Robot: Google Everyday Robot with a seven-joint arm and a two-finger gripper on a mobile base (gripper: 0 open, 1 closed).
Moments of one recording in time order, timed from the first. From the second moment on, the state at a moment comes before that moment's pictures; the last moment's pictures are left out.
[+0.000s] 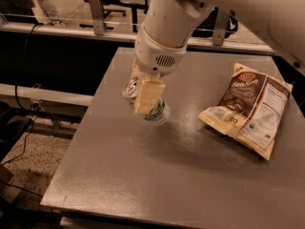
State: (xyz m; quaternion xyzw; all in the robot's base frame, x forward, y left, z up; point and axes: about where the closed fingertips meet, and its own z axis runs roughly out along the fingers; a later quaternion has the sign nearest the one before) arm 0.486 0.017 0.929 -0.76 0.62 0.08 0.16
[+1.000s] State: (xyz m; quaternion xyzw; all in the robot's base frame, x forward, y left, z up) arm 0.506 0.018 0.904 -0.80 0.59 -0.02 0.09
